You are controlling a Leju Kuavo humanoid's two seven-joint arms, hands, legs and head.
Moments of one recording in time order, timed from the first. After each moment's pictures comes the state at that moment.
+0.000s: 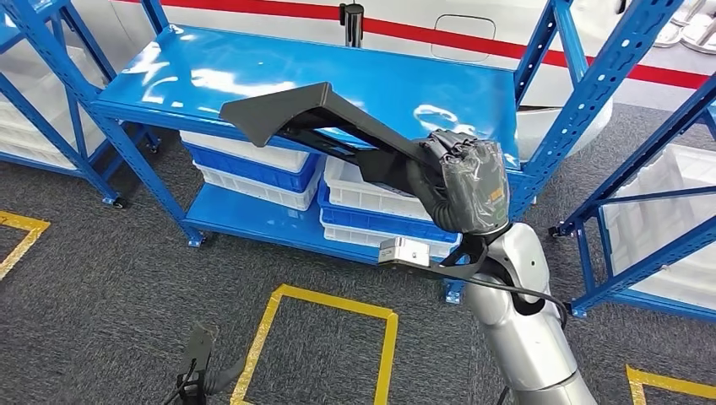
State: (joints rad) left arm -0.17 -0.15 0.29 -0.24 -0.46 0.22 -0.33; right arm -0.42 -0.04 0.39 -1.29 1.06 -0.32 -0.36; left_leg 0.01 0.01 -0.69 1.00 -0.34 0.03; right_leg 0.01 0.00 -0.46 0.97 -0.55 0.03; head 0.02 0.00
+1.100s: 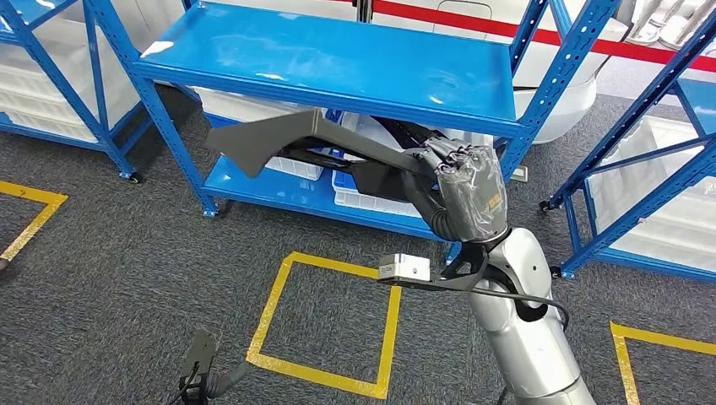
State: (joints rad) left arm -0.17 -0.16 0.30 -0.24 -0.49 0.21 -0.34; right arm -0.39 -0.05 0.38 -1.34 1.06 -0.28 -0.40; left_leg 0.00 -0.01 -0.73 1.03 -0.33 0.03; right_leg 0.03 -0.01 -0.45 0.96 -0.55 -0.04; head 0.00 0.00
